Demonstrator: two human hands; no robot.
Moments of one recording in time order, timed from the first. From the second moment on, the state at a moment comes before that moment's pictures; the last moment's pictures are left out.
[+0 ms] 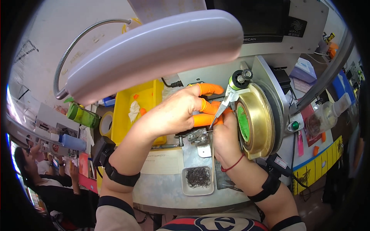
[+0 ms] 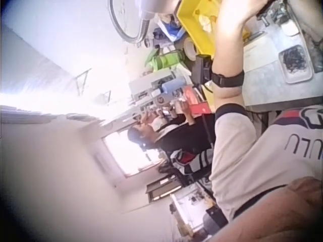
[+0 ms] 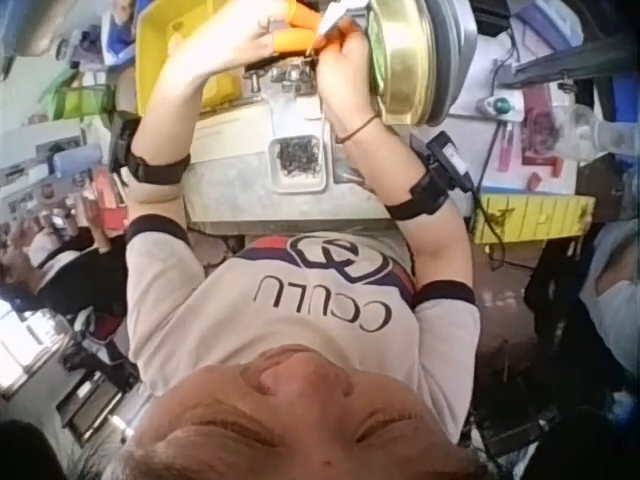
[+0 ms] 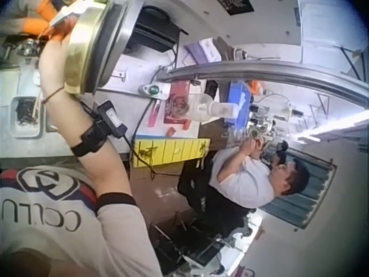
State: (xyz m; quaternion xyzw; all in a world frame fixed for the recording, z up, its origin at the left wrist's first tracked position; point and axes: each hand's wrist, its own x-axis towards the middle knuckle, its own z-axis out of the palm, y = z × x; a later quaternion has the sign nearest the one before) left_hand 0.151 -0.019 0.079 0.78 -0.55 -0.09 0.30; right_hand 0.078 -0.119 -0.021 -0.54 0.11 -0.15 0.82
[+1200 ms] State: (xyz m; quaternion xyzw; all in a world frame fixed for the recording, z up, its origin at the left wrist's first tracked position) left_hand 0.138 -0.004 0.090 0.82 -0.50 -0.05 0.27; right_hand 0.074 -0.112 -0.005 -0.47 0.11 -0.14 0.87
